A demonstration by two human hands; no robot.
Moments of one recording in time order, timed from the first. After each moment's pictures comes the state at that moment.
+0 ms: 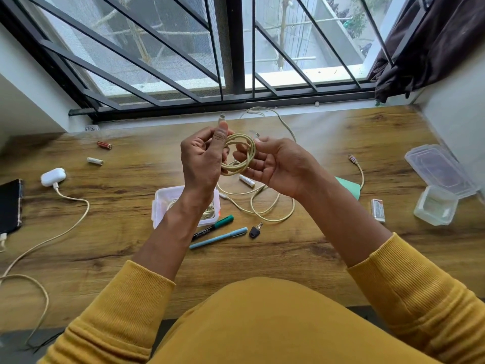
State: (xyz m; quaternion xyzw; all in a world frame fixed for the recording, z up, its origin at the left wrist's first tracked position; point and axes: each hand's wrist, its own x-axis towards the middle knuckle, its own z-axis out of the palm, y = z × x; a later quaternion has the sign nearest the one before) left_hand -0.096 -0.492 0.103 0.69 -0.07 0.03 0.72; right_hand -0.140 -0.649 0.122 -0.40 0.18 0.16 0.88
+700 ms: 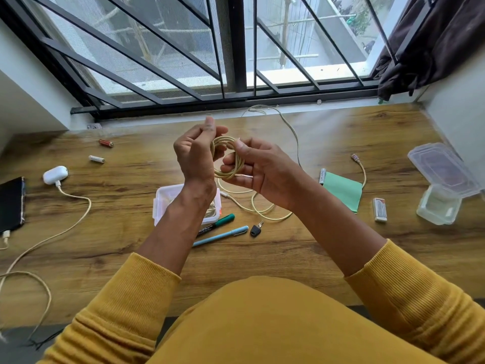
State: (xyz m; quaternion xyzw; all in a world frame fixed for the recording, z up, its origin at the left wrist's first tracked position) left_hand -0.097 -0.496 0.111 0.64 0.04 0.04 0.77; right_hand -0.153 -0.627 0.115 -0.50 0.06 0.14 0.85
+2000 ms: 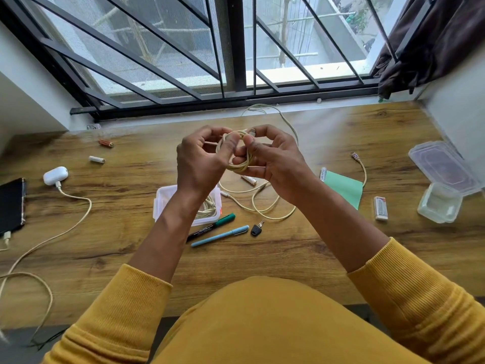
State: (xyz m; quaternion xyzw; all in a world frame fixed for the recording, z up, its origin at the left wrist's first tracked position) left_hand -0.095 -0.476 0.103 0.82 -0.14 0.09 0.54; right_hand -0.150 -0.640 0.108 -0.57 0.05 0.02 0.82
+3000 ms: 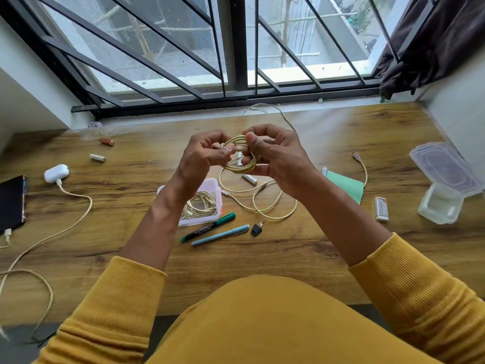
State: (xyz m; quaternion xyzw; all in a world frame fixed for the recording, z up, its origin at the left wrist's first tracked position) left_hand -0.085 -0.461 0.114 0.74 -0.21 -0.17 0.62; right_hand -0.142 -0.646 0.107 -0.61 0.07 0.02 0.79
